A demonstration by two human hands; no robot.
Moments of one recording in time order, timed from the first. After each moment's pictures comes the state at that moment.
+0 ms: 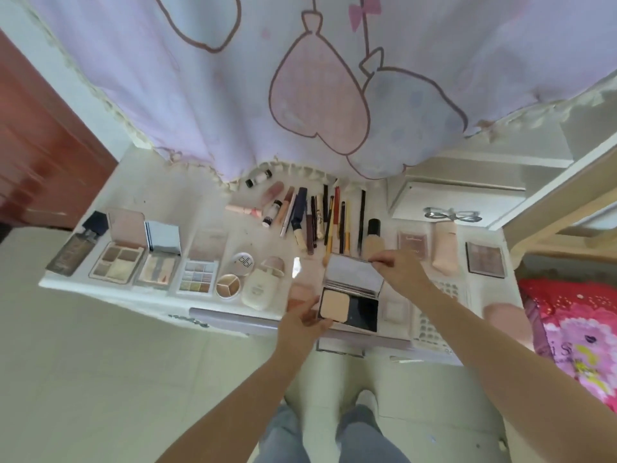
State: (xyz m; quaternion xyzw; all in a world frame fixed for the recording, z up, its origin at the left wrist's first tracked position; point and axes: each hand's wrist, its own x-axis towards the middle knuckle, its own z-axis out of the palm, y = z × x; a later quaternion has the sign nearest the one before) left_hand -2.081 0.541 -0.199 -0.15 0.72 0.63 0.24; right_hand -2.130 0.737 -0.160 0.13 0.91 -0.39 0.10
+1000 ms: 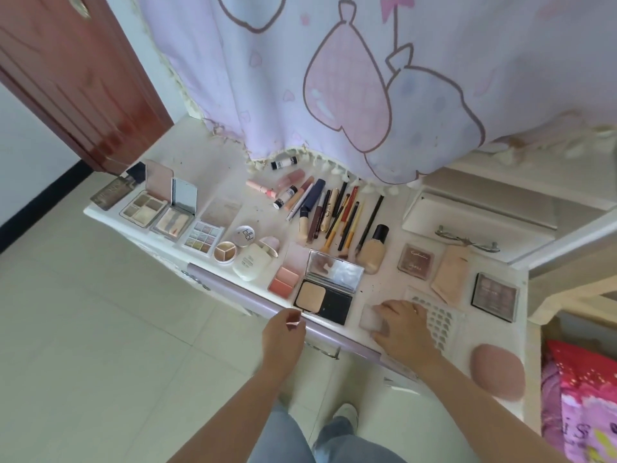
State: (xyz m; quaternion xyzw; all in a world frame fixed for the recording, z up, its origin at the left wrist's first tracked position) left_hand -2.037 0.593 -0.219 -0.26 0.83 0.48 0.09; right_hand -2.072 0.801 -0.235 -0.11 0.98 -0.14 0.13
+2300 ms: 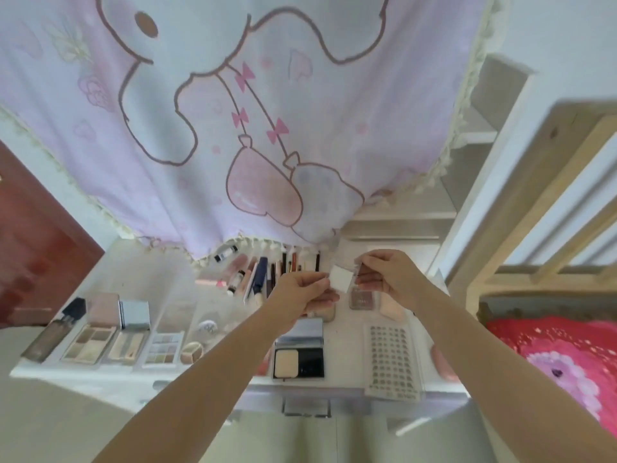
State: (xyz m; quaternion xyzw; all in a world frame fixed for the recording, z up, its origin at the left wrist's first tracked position) left_hand -2.139 0.629 -0.064 0.05 0.65 0.70 0.30; right_hand -2.114 0.810 -0.050 0.16 0.63 -0.76 0.07
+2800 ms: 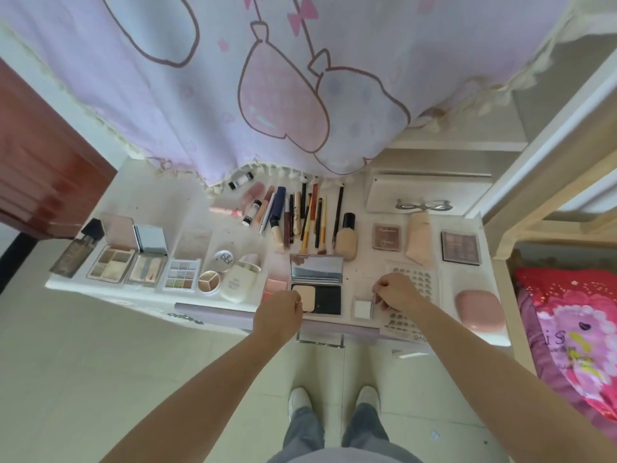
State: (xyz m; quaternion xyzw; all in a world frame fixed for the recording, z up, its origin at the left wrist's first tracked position) left_hand -2.087 0.570 -0.179 0.08 0.97 0.16 0.19; right_hand -2.088 0.791 -0.196 0.24 0.83 -0.42 0.27
